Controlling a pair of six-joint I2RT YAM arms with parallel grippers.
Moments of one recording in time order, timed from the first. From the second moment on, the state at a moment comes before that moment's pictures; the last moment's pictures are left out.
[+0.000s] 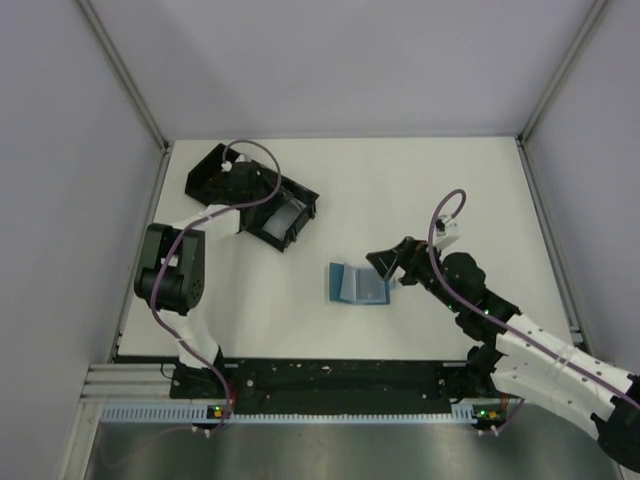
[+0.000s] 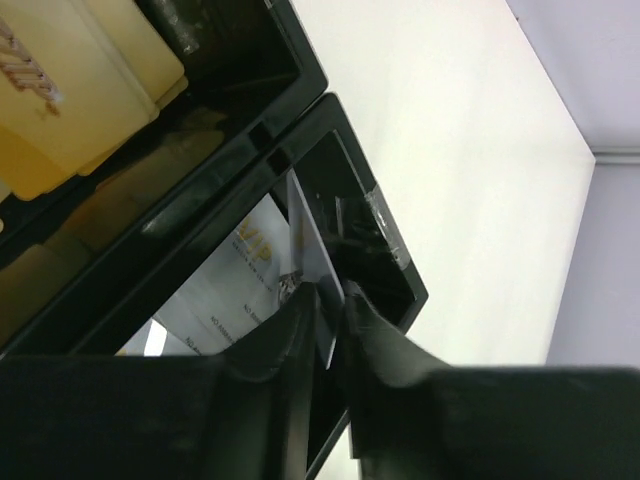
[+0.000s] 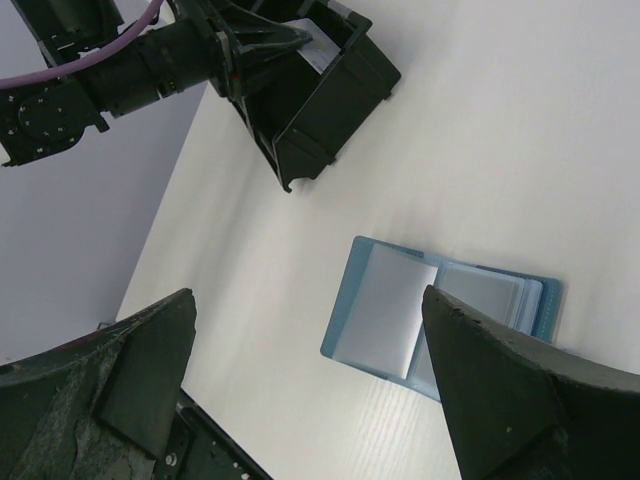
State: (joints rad) left arm -0.20 1.81 1.10 0.15 0.17 -0.92; right arm 0.73 0.75 0.42 0.15 0.11 0.75
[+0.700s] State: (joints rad) left arm -0.21 1.58 1.07 -0.10 0.11 -0.83; right arm 0.73 0.70 0.42 0.05 0.12 0.73
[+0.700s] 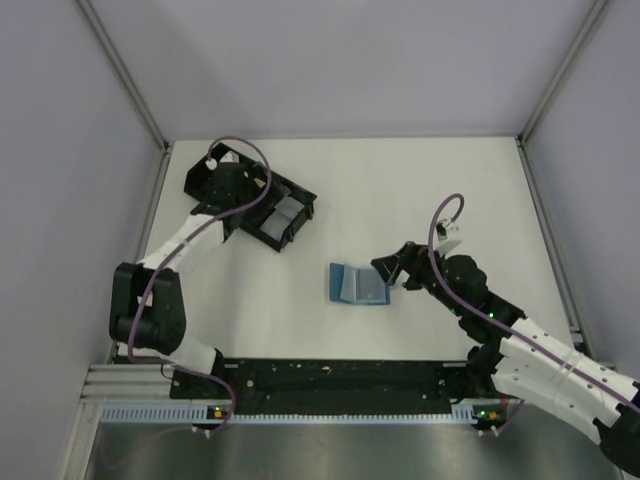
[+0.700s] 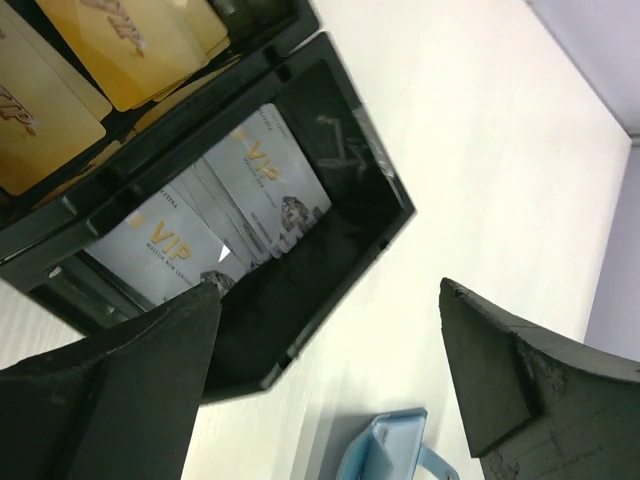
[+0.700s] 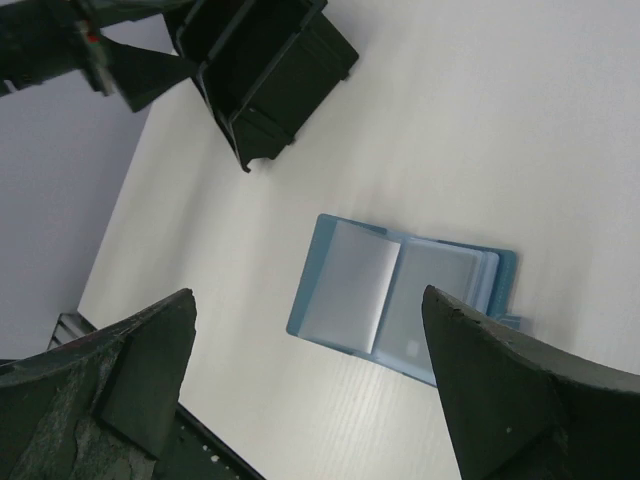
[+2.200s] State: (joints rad) left arm -0.83 1.52 0.78 -0.13 0.05 -0.67; right arm 0.63 1.39 0.66 -0.12 -0.02 0.67
